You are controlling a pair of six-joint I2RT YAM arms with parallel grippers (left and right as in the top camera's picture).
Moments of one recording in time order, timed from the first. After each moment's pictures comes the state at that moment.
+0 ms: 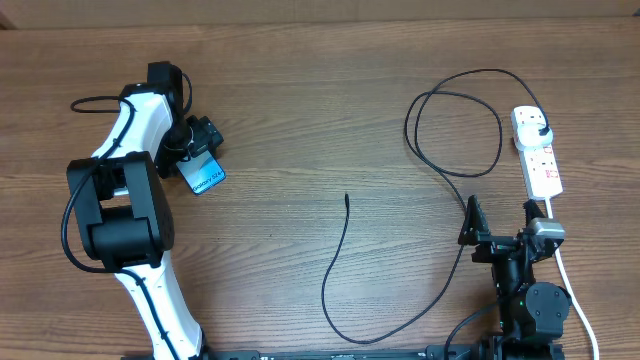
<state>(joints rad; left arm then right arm) 0.11 2.20 1.63 -0.94 -0.03 -0.55 -0.08 0.01 0.02 -0.03 -0.06 0.15</state>
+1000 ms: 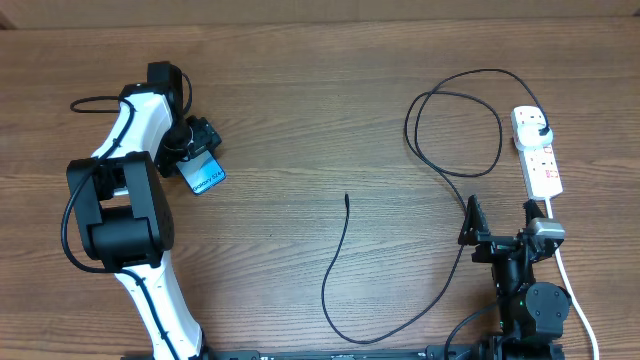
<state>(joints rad) 0.11 2.20 1.63 -0.94 -0.03 -0.55 -0.08 0.01 0.02 -0.03 -0.06 0.15</state>
